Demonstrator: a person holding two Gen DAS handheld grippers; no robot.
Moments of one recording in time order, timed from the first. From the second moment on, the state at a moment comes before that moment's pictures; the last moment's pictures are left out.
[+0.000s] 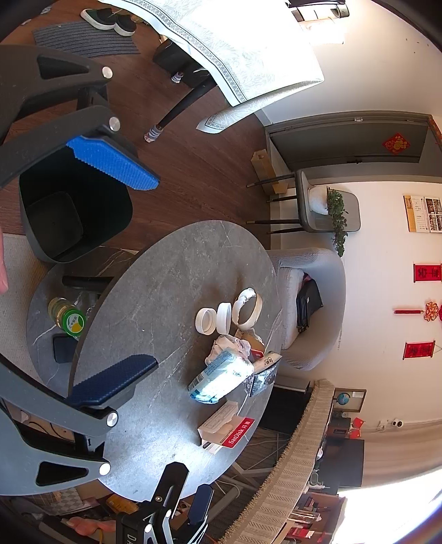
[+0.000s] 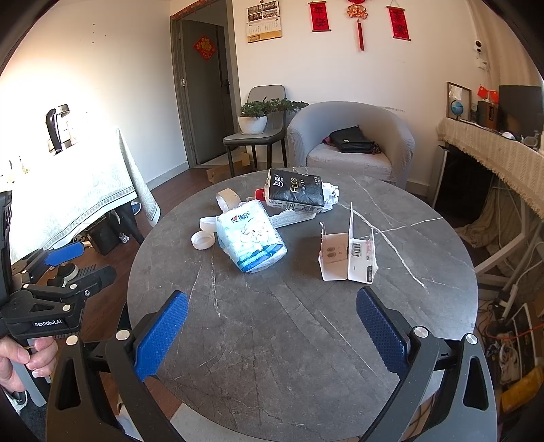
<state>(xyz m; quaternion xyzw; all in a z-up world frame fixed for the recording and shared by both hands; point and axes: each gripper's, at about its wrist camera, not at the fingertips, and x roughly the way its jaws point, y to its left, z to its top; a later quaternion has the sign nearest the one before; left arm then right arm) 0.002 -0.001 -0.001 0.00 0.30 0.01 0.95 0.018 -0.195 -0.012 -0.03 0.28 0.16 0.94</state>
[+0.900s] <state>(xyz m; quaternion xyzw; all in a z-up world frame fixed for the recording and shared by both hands) 0.028 -0.038 -0.001 -0.05 0.34 -0.12 0.93 0.049 -0.230 -0.014 0.02 0.30 0.15 0.94</state>
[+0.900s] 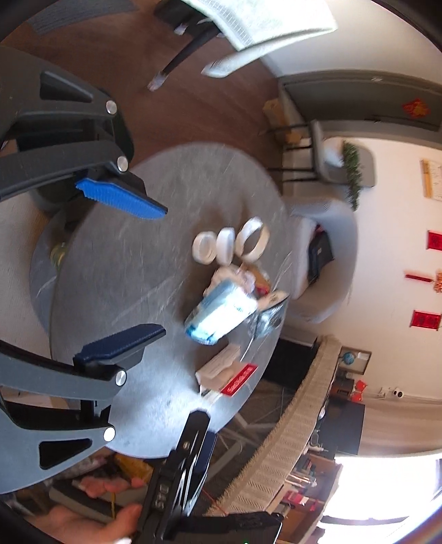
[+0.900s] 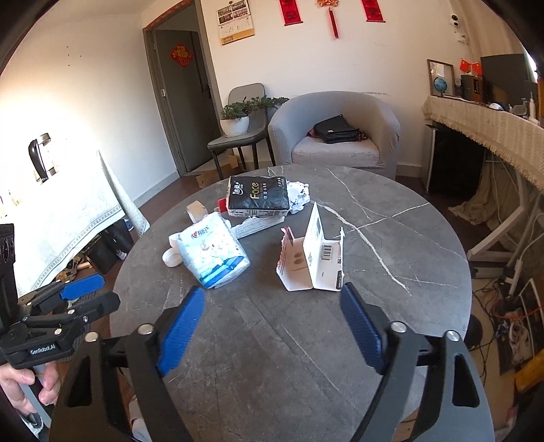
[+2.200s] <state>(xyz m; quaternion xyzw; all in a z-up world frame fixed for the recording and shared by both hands) 0.140 -0.059 -0.031 -0.21 0.42 -0.17 0.87 0.135 -0.239 -0.029 0.03 0.35 0.15 0.92</state>
